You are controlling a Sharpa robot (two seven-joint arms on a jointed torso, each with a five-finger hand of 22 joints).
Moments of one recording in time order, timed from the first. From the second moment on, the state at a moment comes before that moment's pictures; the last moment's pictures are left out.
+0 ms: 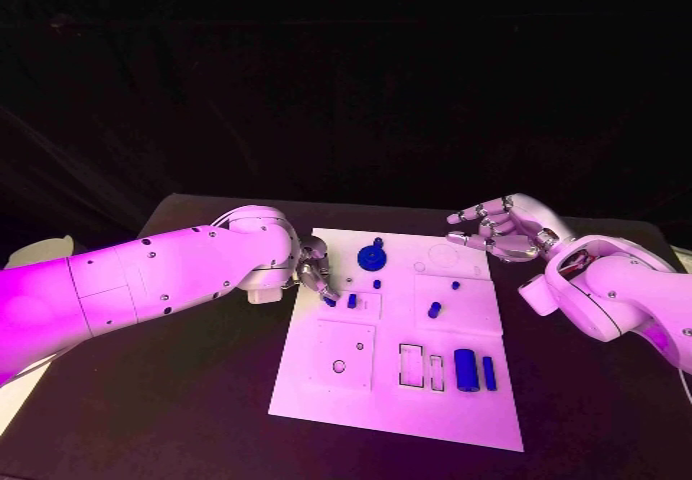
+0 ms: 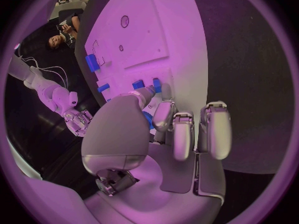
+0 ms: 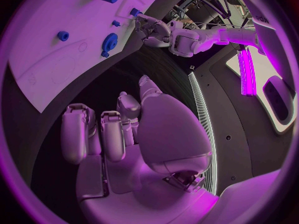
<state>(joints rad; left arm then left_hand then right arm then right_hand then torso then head) 1.27 -0.72 -0.01 1.44 -1.12 0.24 -0.61 1.28 -0.17 0.51 0.17 0.11 0.98 0.04 0.52 0.74 1.40 -0.04 1.21 1.19 1.47 -0.09 1.57 1.31 0.03 1.47 0.02 1.47 1.31 1.19 -0.91 0.03 1.53 -0.86 -0.37 0.15 1.38 -0.07 0.02 0.22 0.20 0.96 0.15 0.07 0.07 1.33 0.06 1.00 1.18 1.47 -0.02 1.50 1.31 0.05 1.43 0.08 1.40 1.24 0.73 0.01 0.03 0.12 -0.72</state>
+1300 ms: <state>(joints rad) 1.27 -0.70 -0.01 1.43 -1.10 0.24 -0.68 1.18 -0.14 0.42 0.20 0.11 1.03 0.01 0.52 0.74 1.42 -0.05 1.25 1.23 1.47 -0.10 1.57 1.31 0.03 1.47 0.01 1.50 1.31 1.19 -0.91 0.03 1.54 -0.86 -0.37 0.15 1.38 -0.07 0.02 0.22 0.20 0.96 0.15 0.07 0.07 1.33 0.06 1.00 1.18 1.47 -0.02 1.50 1.31 0.05 1.43 0.08 1.40 1.24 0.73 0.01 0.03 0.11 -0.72</state>
